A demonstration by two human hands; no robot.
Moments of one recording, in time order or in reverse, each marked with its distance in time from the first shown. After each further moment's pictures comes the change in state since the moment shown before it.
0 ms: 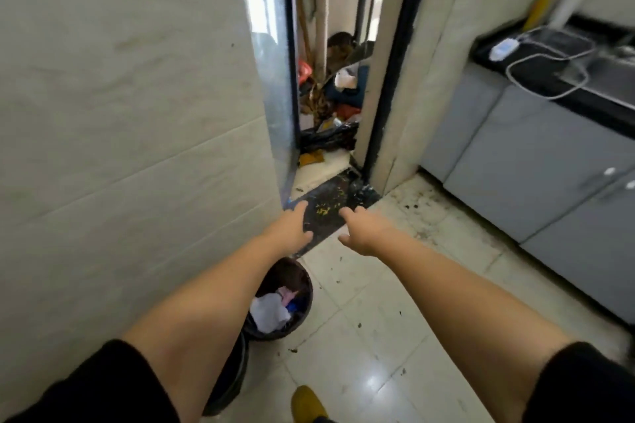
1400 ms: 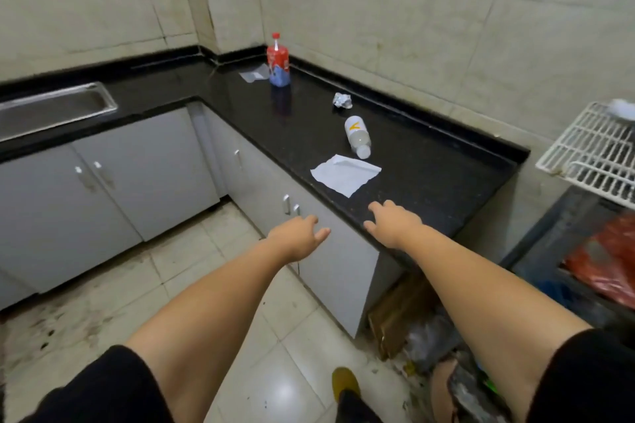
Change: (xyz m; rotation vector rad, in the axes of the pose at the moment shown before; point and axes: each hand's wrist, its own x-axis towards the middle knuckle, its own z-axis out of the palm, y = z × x) left_hand -0.384 0.359 0.318 0.708 -0.568 1.412; right_hand -0.655 0.147 0.238 0.595 0.323 1.565
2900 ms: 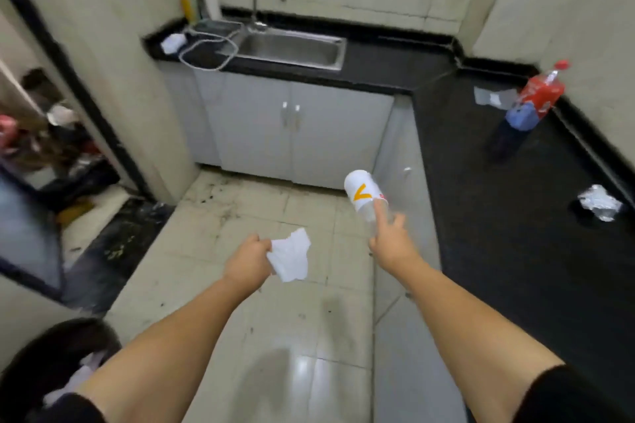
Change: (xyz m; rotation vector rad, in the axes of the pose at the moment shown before) left_hand -0.014 -0.188 0.010 -0.434 0.478 -0.885; right_hand 0.207 -0.221 0.012 0.077 -0.052 -0.616
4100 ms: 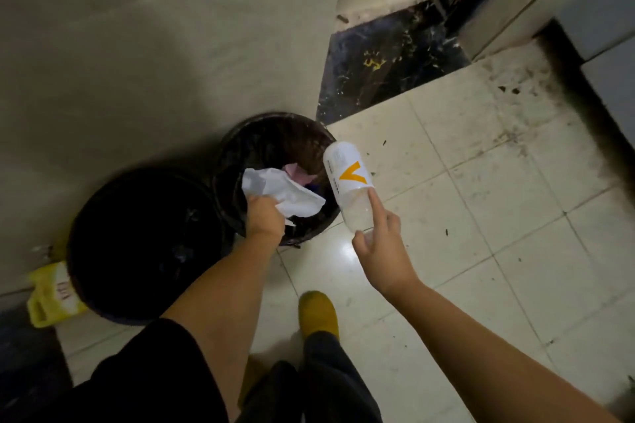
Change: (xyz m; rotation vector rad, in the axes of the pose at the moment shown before) left_hand -0.010 -0.699 0.174 -0.663 0.258 -1.203; right_hand -0.043 -0.422 0.625 -0.035 -0.769 -0.558
